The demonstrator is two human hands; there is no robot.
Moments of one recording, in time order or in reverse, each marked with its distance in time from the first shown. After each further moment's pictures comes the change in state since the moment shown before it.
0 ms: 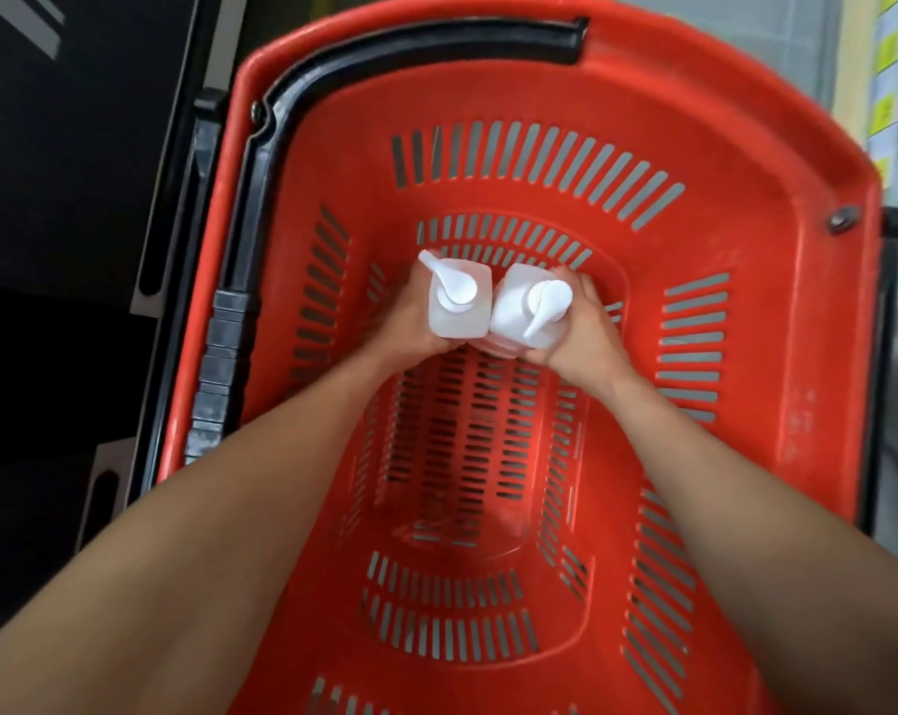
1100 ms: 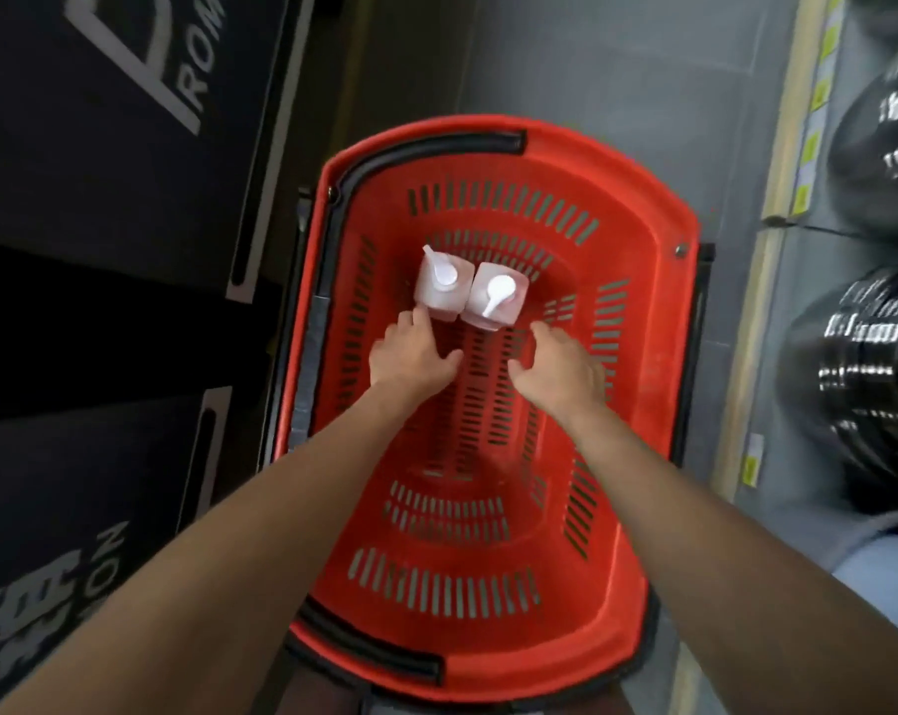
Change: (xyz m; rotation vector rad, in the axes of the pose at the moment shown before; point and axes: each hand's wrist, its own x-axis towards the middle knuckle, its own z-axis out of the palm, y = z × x) left_hand -0.082 0.166 -0.010 0.736 -0.051 -0.609; right_hand -0.101 -0.113 -0.075 -0.548 -0.201 0.211
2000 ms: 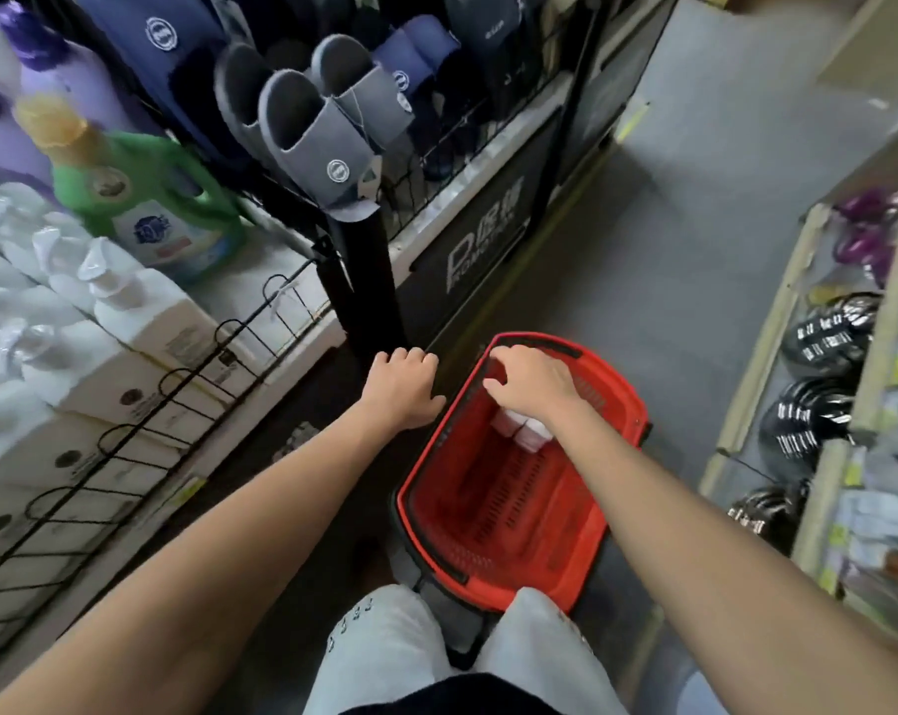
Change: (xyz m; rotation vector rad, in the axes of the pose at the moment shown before) left_hand -0.399 -0.054 -0.260 0.259 0.321 -0.019; right_hand -0.333 -0.182 -0.240 -0.330 0.118 -0.708
